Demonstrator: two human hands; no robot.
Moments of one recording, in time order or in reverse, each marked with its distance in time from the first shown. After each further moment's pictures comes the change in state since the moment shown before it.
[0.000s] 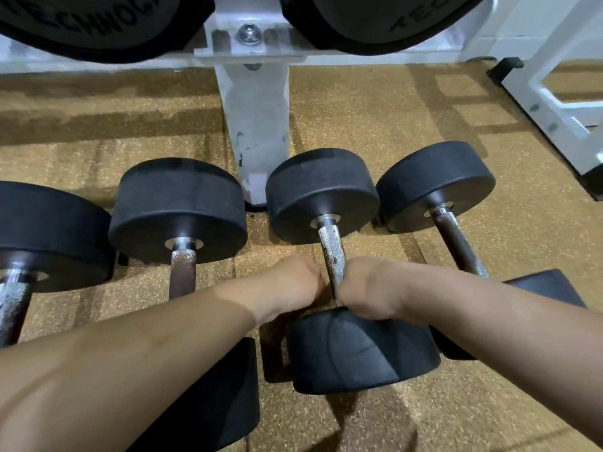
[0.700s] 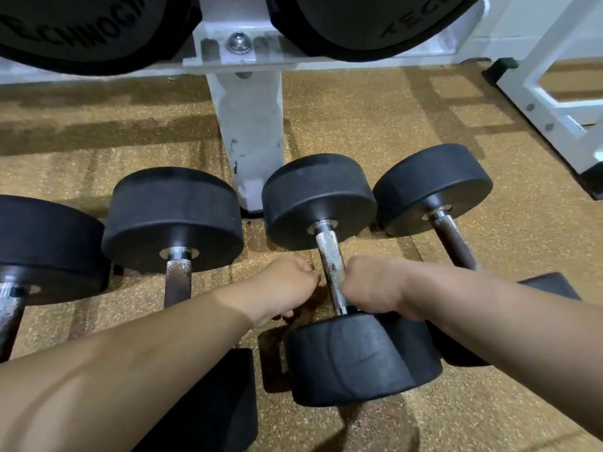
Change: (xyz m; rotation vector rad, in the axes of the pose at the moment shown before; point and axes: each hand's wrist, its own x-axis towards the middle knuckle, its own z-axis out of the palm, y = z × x) left_hand 0.000 0.004 -0.009 -0.064 -0.002 -0.064; right_hand 0.017 0.011 -0.002 0.524 0.131 0.119
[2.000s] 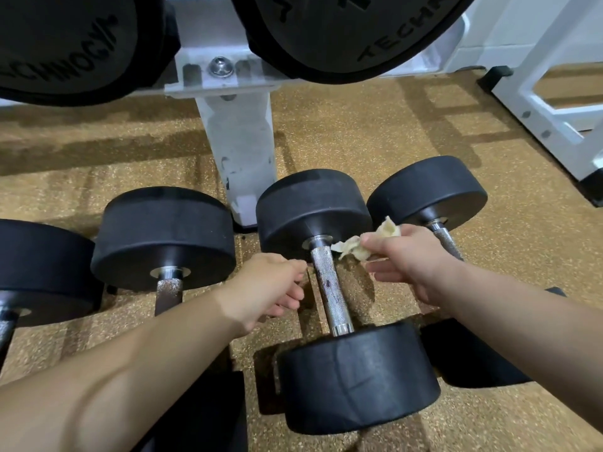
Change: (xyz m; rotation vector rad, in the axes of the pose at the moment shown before) left_hand 0.003 0.014 -0.022 -0.263 0.053 -0.055; right_hand 0.057 0.070 -0.043 0.867 0.308 -0.067
